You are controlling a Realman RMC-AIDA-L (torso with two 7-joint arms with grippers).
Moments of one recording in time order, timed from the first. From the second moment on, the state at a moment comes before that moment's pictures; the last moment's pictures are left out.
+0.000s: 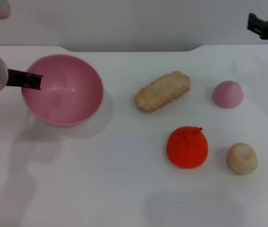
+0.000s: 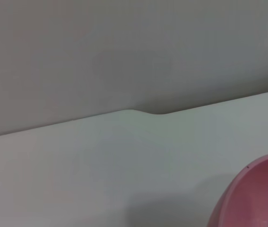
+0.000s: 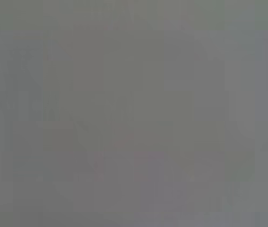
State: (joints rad) left arm -0.36 -2.06 1.57 1.62 -0.20 -1.17 -0.04; right arm 0.23 2.07 -1.63 -1.45 0.22 0.40 0.02
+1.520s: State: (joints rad) left arm -0.51 -2.05 1.48 1.41 -0.20 -1.11 0.00; right arm 0.43 2.08 -1.80 -1.44 0.45 1.06 0.01
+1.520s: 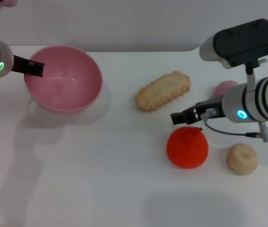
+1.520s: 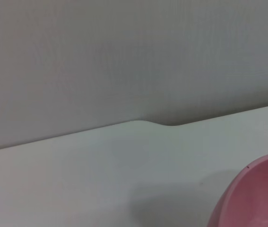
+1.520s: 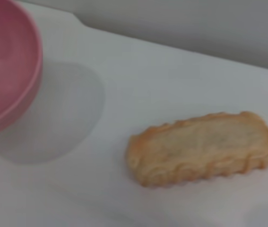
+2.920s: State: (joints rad) left arm -0.51 -2.06 1.46 1.39 -0.20 -1.10 0.01; right arm 0.41 2.08 -1.87 -1.40 0.43 1.06 0.03
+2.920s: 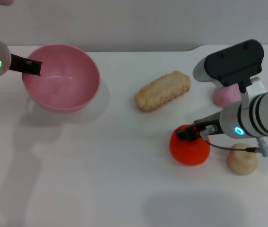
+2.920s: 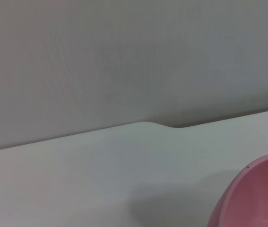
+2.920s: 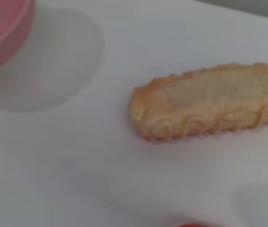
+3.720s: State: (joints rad) left arm -0.51 -2.06 1.47 1.40 -0.20 -1.13 0.02; right arm 0.42 2.07 -1.84 -1.67 0.40 1.04 0.00
